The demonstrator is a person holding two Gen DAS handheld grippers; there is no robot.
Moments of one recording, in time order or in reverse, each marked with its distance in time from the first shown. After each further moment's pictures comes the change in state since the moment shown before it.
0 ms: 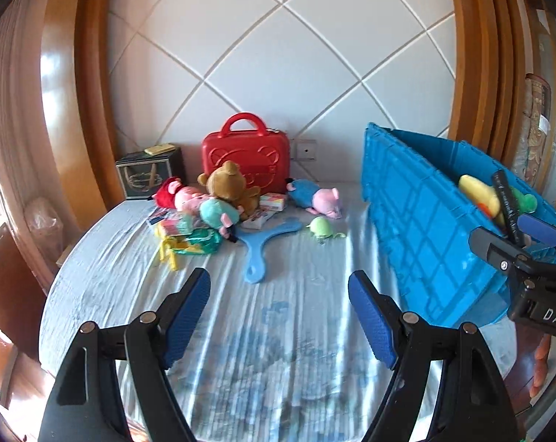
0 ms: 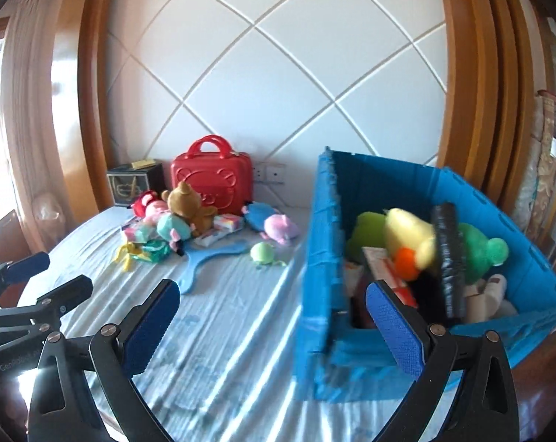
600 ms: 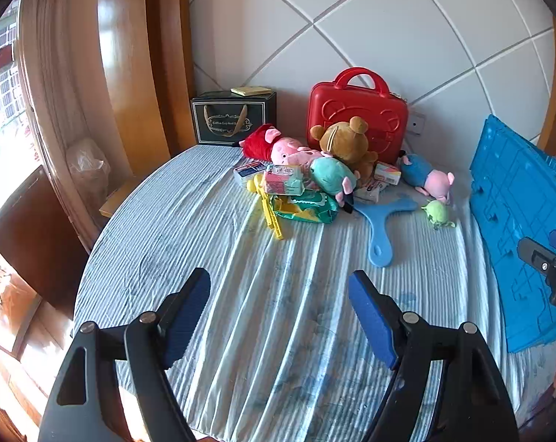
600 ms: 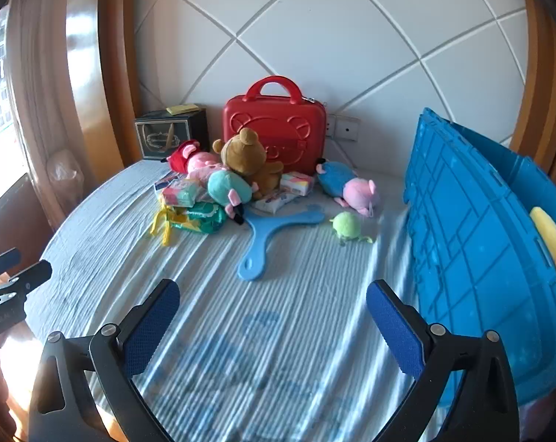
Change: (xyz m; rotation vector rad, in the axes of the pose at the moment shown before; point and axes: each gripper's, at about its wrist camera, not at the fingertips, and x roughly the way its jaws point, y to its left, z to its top) left arm 0.100 0.176 -0.008 -0.151 0.153 0.180; right arm 0.145 0.129 0.012 -0.050 0.195 0.080
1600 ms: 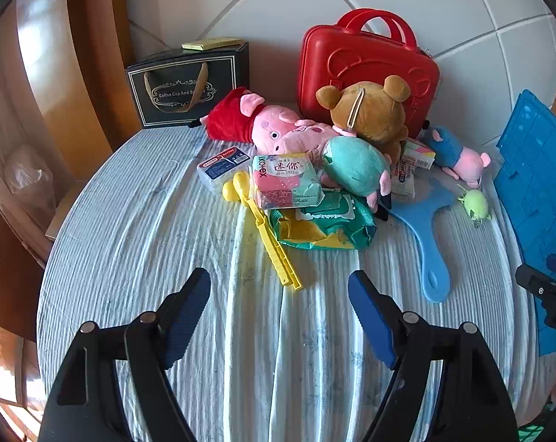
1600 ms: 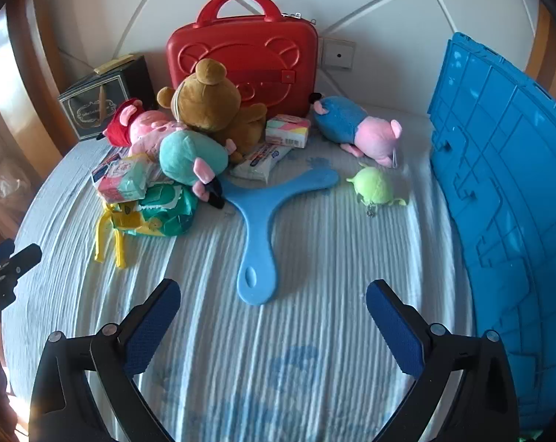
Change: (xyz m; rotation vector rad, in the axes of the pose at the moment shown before) left arm 0.218 0.034 0.088 0.105 0.193 -0.164; right arm 0.184 0.035 0.043 0.173 0.269 -0.148
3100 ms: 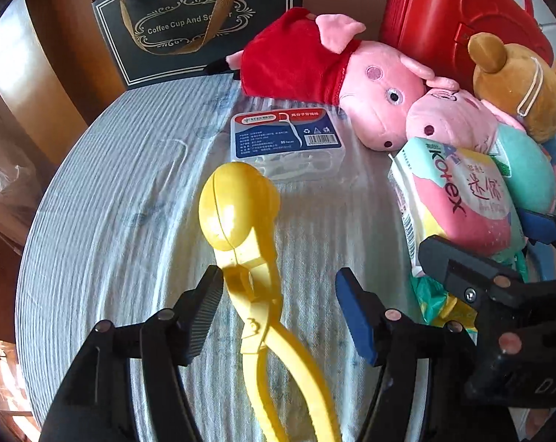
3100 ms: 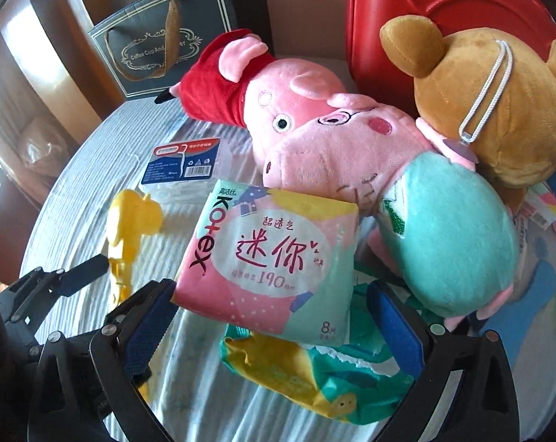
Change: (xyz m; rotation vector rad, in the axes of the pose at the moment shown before) left arm 0.196 0.091 0.062 0.022 0.159 0.059; right arm 0.208 0.229 0.102 -0.166 0.137 0.225
